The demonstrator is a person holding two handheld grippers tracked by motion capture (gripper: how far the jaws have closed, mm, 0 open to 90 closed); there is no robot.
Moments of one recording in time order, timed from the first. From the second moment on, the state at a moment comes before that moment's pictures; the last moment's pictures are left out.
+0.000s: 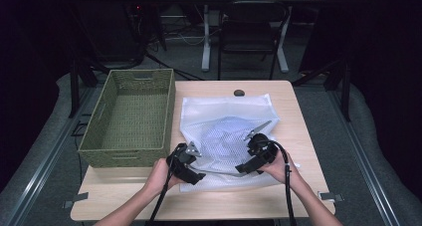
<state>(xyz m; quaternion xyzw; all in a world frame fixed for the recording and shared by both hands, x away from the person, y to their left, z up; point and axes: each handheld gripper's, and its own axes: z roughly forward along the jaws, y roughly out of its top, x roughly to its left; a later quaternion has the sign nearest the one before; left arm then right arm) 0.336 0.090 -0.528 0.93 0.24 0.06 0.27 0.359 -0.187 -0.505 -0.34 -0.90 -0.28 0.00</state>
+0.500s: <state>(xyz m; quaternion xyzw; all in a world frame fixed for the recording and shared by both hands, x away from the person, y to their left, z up) 0.313 0.129 -0.507 0.91 0.27 0.08 0.30 0.334 -0.221 -0.496 -0.38 -0.88 -0.27 -0.06</state>
